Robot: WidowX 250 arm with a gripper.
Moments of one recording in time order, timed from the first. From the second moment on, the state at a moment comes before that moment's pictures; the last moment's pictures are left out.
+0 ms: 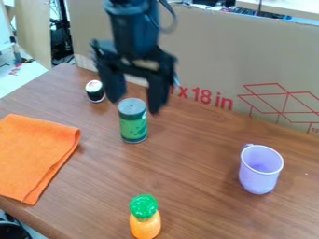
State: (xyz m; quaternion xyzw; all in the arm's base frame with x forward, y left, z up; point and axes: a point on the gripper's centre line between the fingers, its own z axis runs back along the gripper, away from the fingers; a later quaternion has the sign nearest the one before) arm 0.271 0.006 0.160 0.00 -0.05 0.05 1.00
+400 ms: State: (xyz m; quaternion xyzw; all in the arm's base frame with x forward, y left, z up) arm 0.280 0.102 0.179 0.02 -0.03 0.15 0.99
